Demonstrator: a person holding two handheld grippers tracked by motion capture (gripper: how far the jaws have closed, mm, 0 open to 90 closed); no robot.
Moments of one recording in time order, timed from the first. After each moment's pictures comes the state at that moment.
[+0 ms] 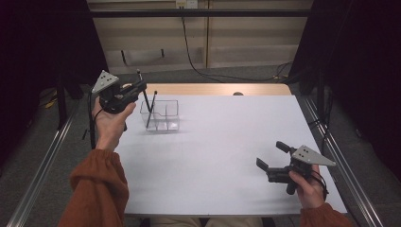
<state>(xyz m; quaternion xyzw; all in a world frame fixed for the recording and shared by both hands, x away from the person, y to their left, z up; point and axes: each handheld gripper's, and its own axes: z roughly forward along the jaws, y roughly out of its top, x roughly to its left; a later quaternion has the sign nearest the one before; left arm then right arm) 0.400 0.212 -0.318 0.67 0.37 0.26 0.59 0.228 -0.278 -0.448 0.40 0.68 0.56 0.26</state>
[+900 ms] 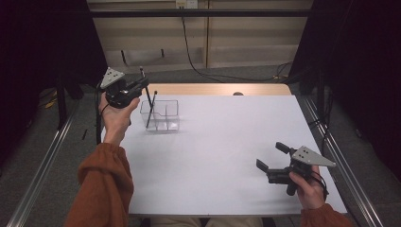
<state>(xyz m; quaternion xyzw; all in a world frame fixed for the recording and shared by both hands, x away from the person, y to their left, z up) 0.427 0.208 -0.337 0.67 0.39 0.27 0.57 0.227 -0.277 -0.449 0.40 0.68 0.56 0.25</state>
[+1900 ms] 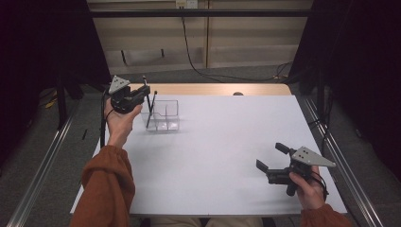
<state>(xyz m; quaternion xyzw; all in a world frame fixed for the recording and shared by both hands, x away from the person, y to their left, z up) 0.438 0.210 -0.370 0.69 0.40 0.26 0.54 0.227 -0.278 -0.450 0.40 0.68 0.56 0.25</state>
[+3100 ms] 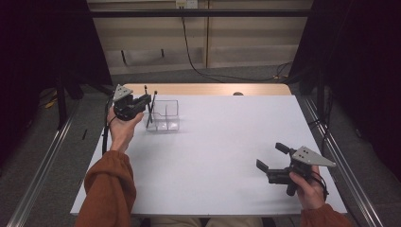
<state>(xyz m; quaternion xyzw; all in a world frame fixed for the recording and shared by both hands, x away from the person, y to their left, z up) 0.439 0.212 -0.401 0.70 0.42 0.25 0.52 0.227 -0.278 -0.450 0.40 0.68 0.56 0.25</state>
